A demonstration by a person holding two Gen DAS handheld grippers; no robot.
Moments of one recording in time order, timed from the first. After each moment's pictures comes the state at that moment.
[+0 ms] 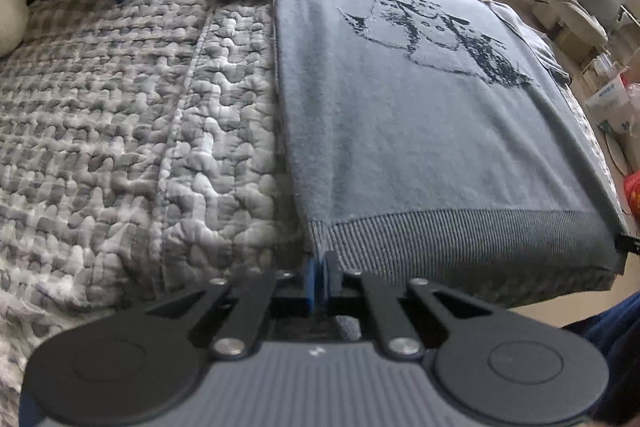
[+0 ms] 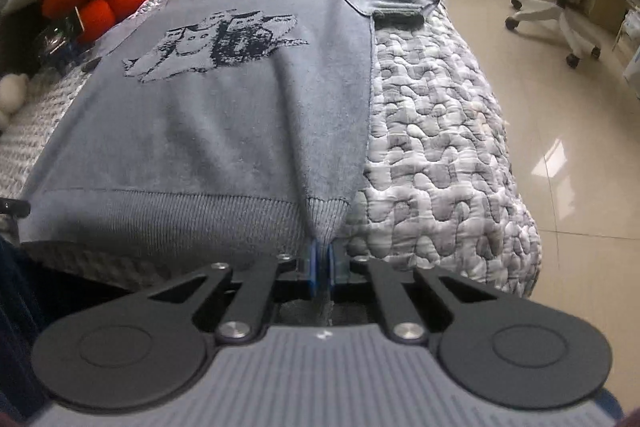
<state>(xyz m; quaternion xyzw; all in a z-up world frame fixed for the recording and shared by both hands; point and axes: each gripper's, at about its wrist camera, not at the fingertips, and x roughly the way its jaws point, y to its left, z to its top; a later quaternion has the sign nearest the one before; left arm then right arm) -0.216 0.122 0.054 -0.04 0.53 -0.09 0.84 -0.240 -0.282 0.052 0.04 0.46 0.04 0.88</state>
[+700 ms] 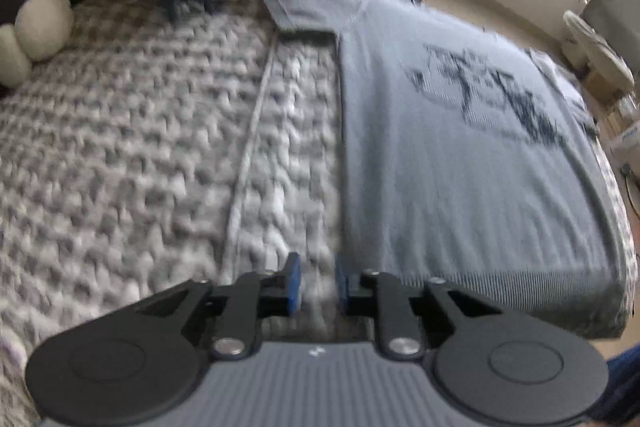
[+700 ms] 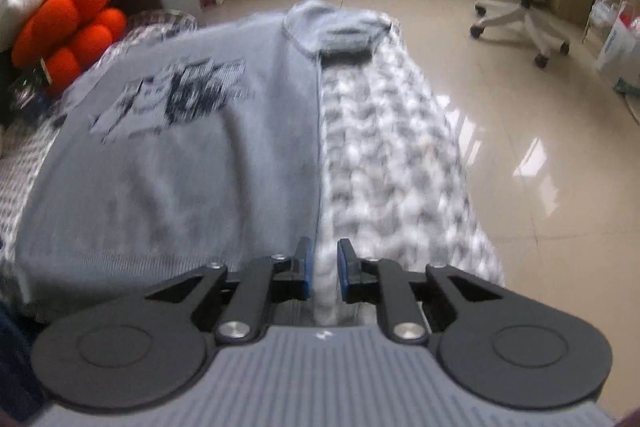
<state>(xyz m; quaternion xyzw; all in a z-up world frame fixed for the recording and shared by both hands) -0.180 0.160 0.070 -0.07 0.49 -0.03 0.87 -0.209 -0.317 0.071 0.07 0.43 0.00 0.90</state>
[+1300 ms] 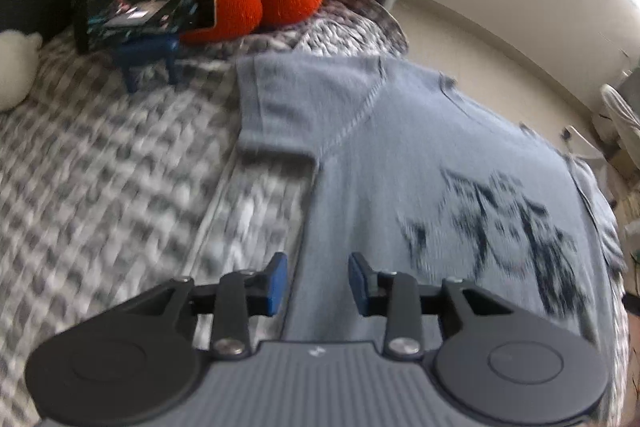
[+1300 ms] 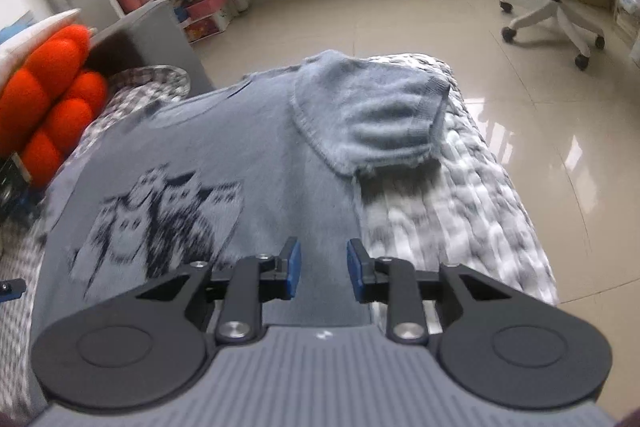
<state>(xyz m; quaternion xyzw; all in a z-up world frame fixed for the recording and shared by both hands) -0.030 0.127 0.068 -0.12 0.46 0.03 0.88 -0.031 -0.324 0.060 0.14 0.42 0.01 0.89</state>
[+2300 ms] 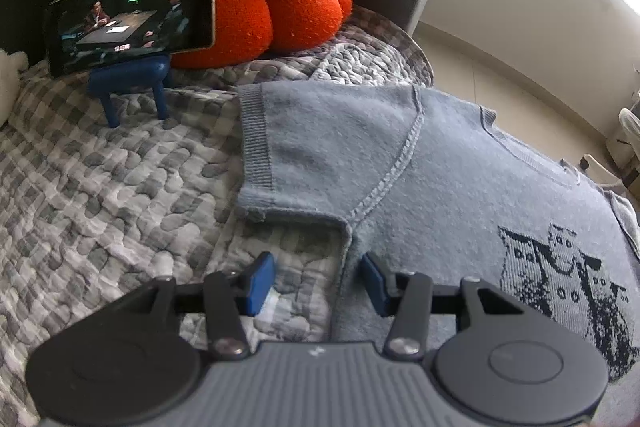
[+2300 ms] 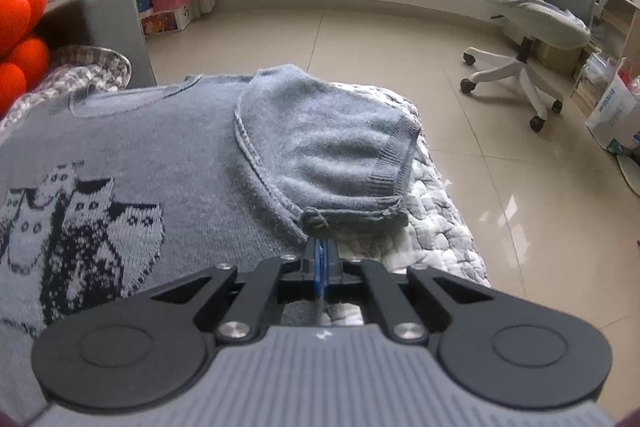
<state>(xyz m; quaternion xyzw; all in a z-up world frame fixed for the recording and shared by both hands) 0.007 0.144 0.034 -0.12 0.41 0.05 0.90 -0.008 -0.305 0.040 0.02 0.39 -0.06 0.92</state>
